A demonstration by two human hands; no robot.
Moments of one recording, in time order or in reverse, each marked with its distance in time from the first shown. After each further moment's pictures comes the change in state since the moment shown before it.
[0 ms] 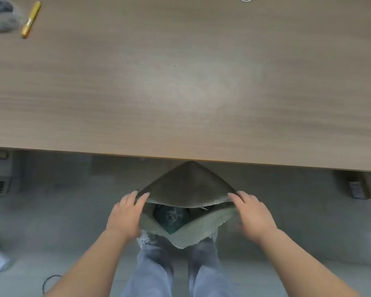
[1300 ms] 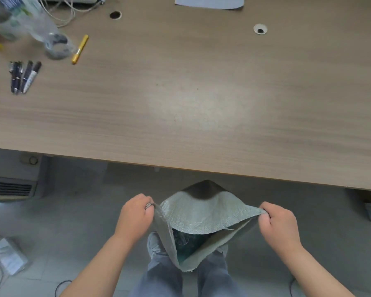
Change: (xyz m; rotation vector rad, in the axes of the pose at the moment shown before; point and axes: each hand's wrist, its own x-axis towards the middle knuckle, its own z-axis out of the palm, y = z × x) left_hand -0.039 -0.022 -0.052 -0.621 0.467 -0.026; right_hand -0.036 -0.021 -0.047 0.588 0.598 0.032
